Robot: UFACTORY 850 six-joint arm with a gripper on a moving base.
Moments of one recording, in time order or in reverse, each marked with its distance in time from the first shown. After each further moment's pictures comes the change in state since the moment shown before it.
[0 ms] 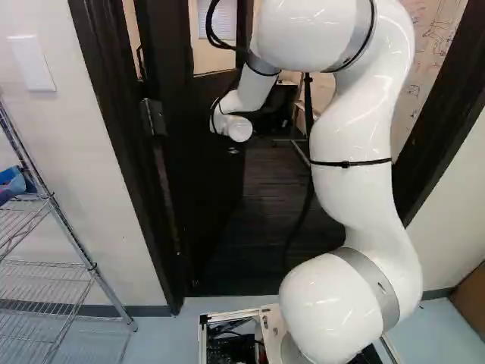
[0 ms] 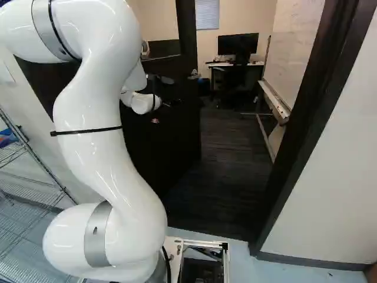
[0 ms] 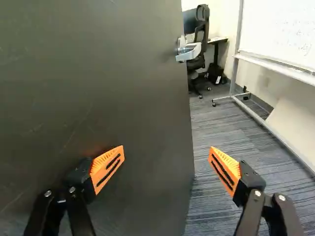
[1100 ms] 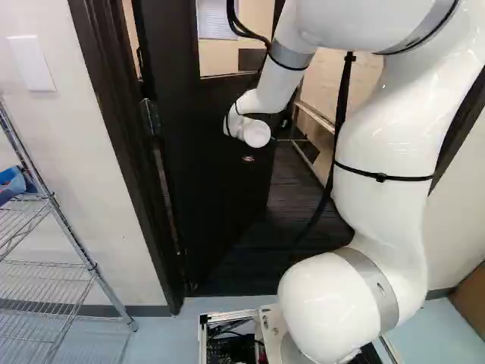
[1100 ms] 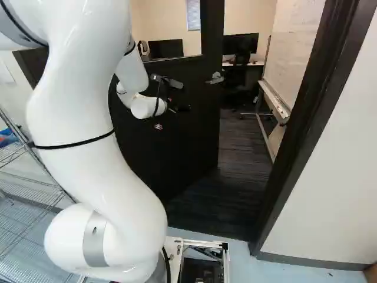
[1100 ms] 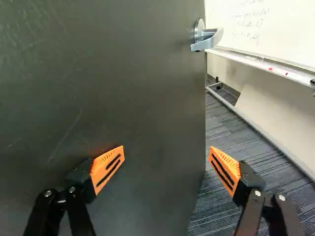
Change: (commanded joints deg) arm -3.5 11.3 13.8 6.6 0.0 0.0
